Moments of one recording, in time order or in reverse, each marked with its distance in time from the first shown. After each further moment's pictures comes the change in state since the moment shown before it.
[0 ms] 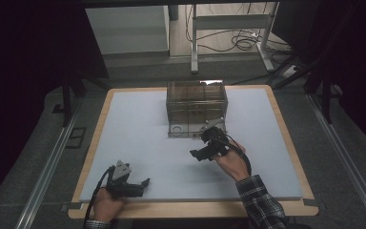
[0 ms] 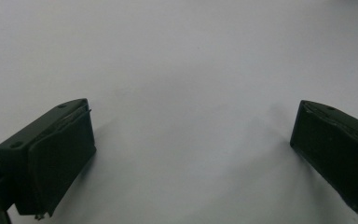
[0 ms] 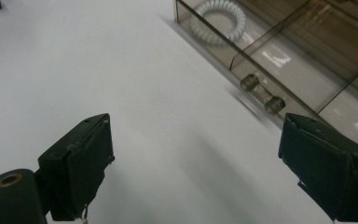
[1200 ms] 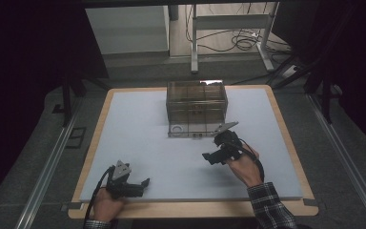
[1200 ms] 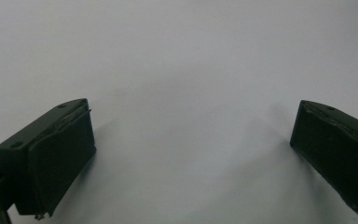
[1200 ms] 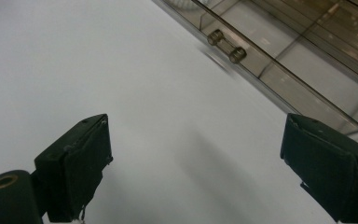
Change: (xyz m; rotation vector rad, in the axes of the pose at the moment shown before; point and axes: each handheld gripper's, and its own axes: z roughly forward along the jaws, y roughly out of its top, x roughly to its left) left arm 0.000 0.000 0.000 0.000 0.000 0.000; right arm -0.011 -0.027 -0.029 0.021 -0.053 0.027
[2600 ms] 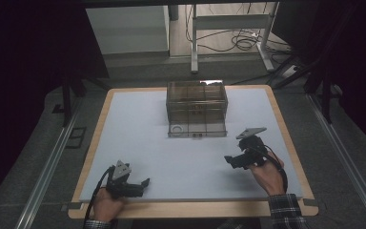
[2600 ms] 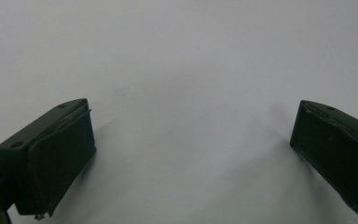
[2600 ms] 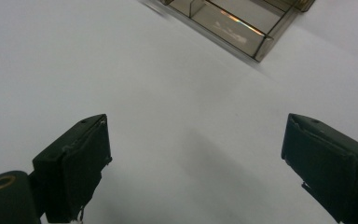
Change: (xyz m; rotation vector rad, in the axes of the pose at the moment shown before) left arm 0.000 0.000 0.000 0.000 0.000 0.000; right arm -0.030 -0.050 -0.040 0.000 -0.086 0.102
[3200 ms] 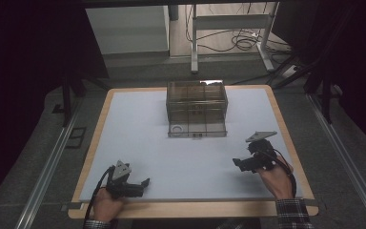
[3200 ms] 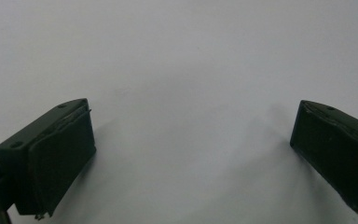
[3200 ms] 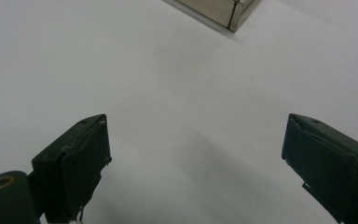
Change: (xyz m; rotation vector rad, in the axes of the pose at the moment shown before) left arm 0.000 0.000 0.000 0.004 -0.001 0.005; right arm -0.013 -0.022 -0.011 0.004 -0.021 0.031
